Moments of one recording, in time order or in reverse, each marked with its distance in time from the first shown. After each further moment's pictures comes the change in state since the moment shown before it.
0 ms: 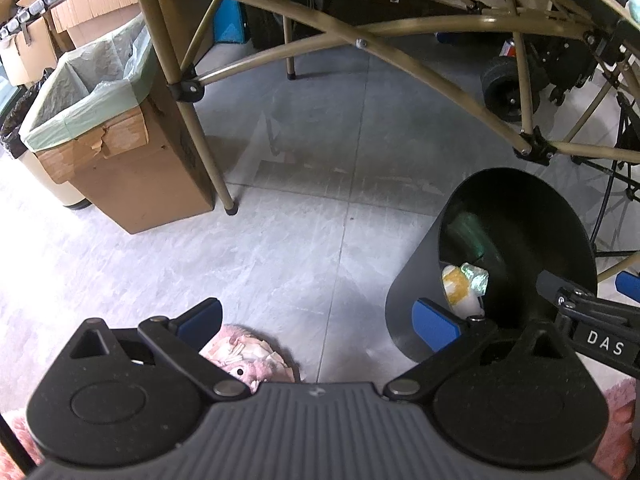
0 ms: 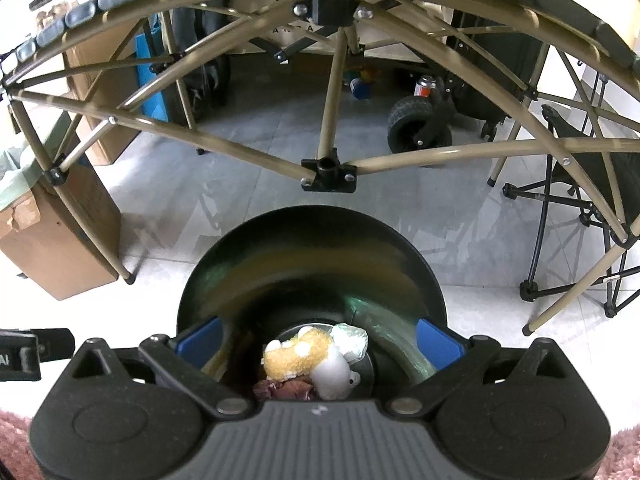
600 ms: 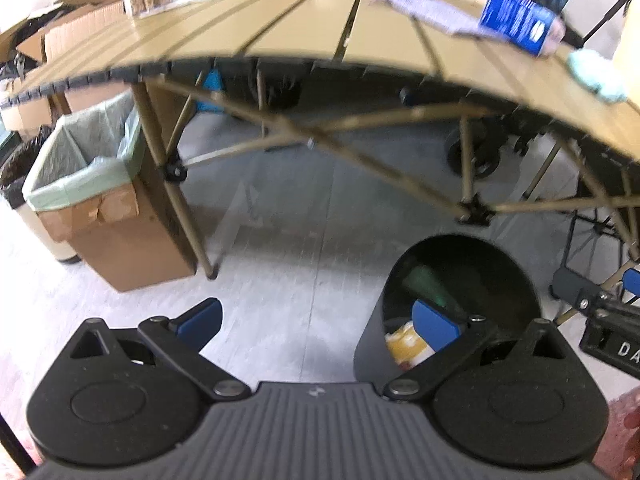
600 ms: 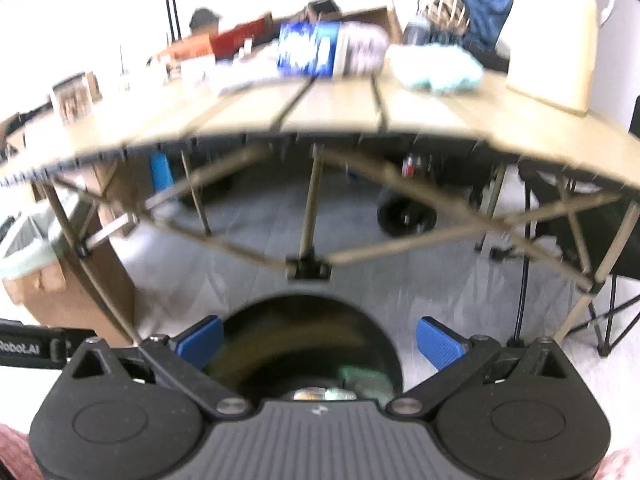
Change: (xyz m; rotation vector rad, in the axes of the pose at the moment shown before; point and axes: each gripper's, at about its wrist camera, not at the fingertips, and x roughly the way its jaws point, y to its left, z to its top) left arm -0.061 -0.025 0.008 0.022 -0.210 -0.064; right arm -0.080 -0.033 0.011 0.027 -0.284 0.023
